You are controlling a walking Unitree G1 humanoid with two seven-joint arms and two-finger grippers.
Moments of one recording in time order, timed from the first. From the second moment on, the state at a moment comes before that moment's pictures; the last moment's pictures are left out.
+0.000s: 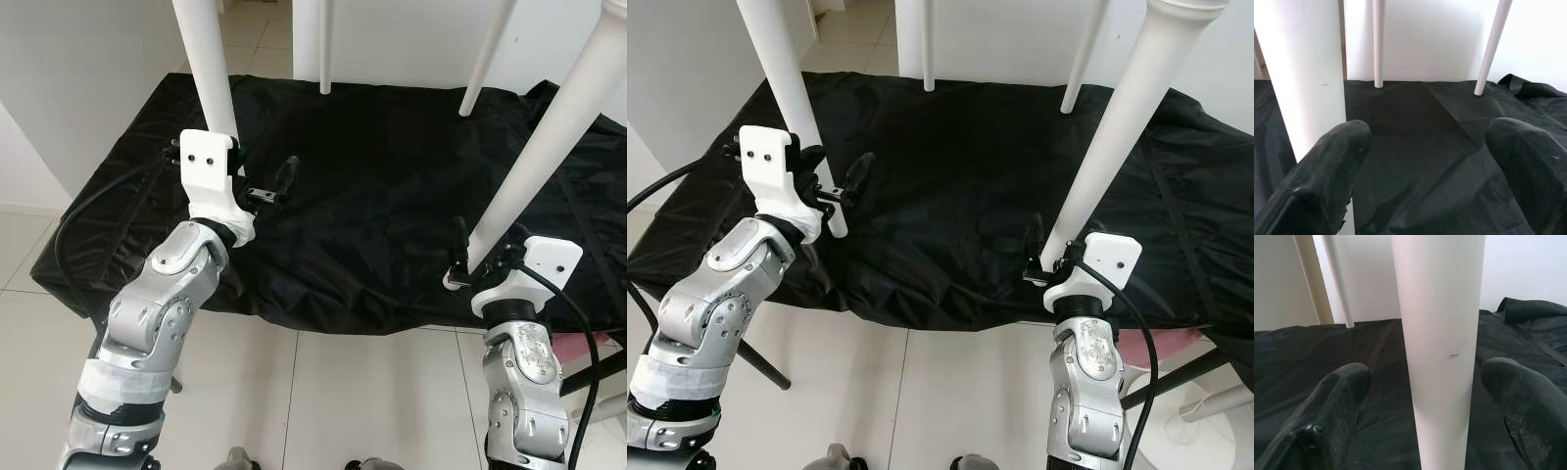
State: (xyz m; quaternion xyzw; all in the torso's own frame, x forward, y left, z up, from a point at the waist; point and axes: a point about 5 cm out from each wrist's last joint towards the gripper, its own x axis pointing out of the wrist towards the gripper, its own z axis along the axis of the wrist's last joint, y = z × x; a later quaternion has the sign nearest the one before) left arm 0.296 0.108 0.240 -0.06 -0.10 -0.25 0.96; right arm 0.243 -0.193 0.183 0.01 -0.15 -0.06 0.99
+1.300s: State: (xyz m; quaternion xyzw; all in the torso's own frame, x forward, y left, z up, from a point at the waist) left arm 0.220 0.120 0.138 0.04 -0.05 -0.41 0.91; right arm 0.206 -0.153 0.100 -0.05 -0.02 0.29 0.95
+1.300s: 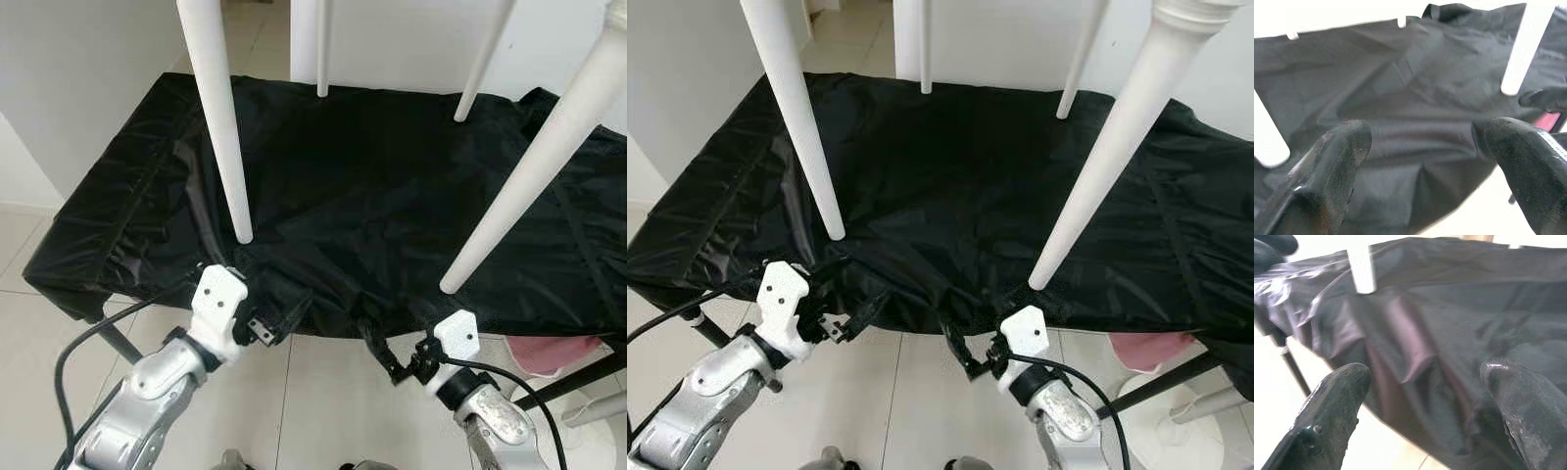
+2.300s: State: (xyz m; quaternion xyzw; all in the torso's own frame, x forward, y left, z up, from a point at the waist) left arm 0.203 0.155 0.016 0.04 0.16 -0.33 0.93; right arm 0.192 -0.168 -0.001 0.01 0.18 0.32 0.93
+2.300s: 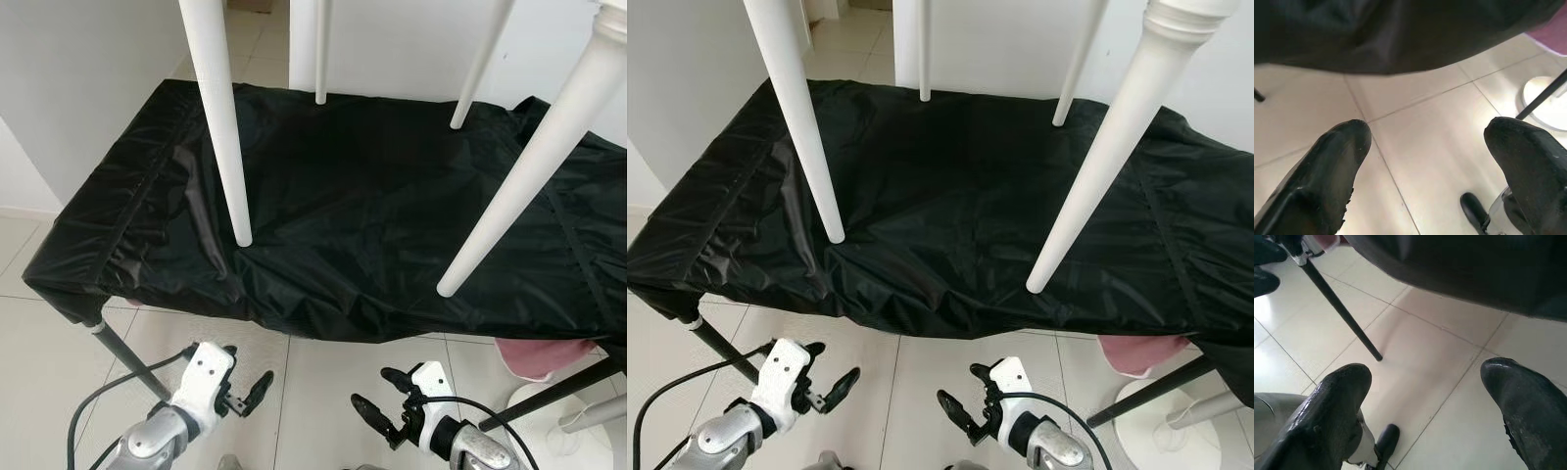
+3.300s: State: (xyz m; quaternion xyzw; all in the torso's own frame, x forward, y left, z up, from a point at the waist) left arm 0.184 0.167 -0.079 -0.01 0.42 -0.15 0.89; right arm 0.139 -0.203 -0.093 0.05 0.43 -0.01 0.90
